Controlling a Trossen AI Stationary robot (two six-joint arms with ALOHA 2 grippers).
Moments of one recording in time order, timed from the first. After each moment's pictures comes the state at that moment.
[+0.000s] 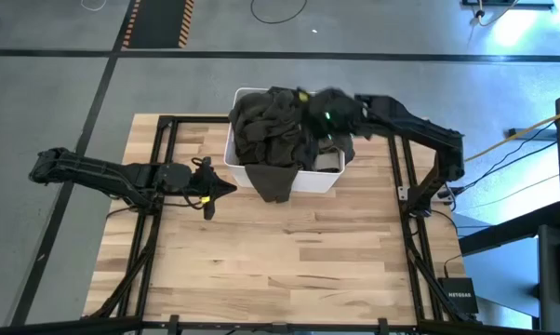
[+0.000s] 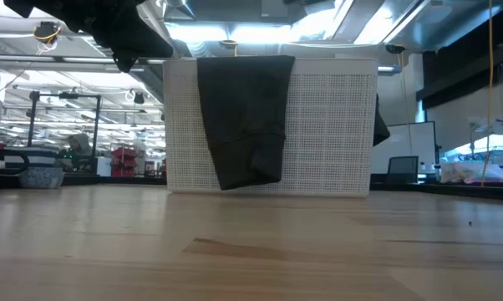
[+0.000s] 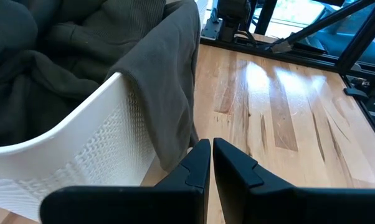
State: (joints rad) left arm -0.10 0.82 0.55 -0.09 -0.26 -0.23; right arm -0.14 1.69 2.07 -1.12 0.18 0.05
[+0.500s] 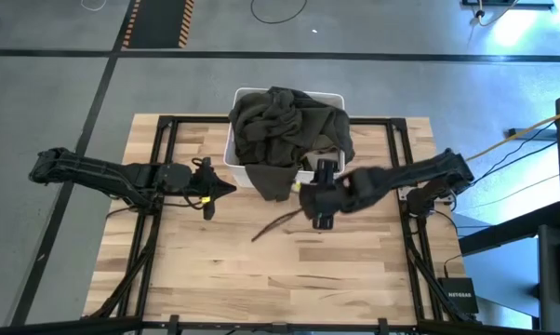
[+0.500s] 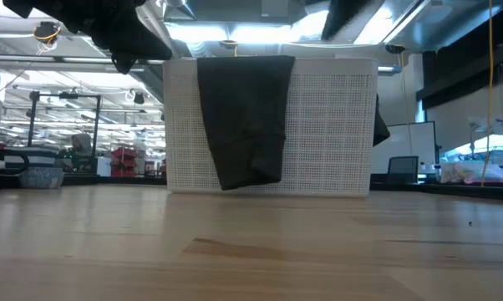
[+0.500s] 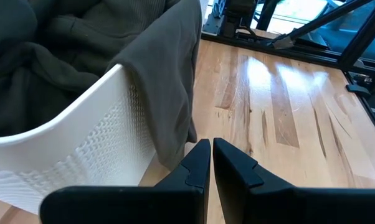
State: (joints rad) left arm -0.10 0.82 0.55 -0.11 -0.26 -0.24; right arm 0.26 1.68 1.67 -1.23 0.47 0.18
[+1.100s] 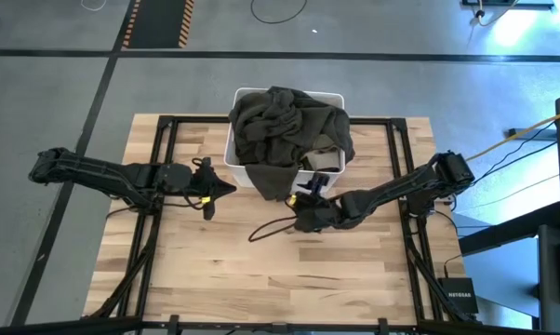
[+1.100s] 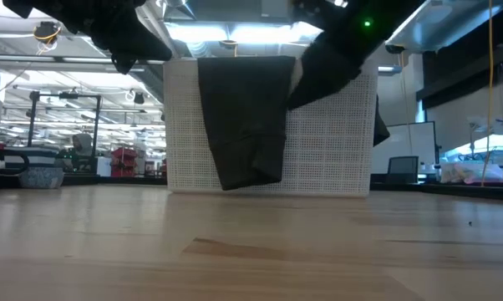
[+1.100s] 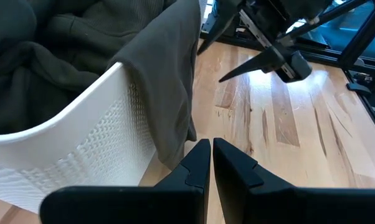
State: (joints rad) left arm -0.10 0.82 0.55 -0.12 -0.26 -0.23; right arm 0.27 1.68 1.09 -0.38 0.76 0.20
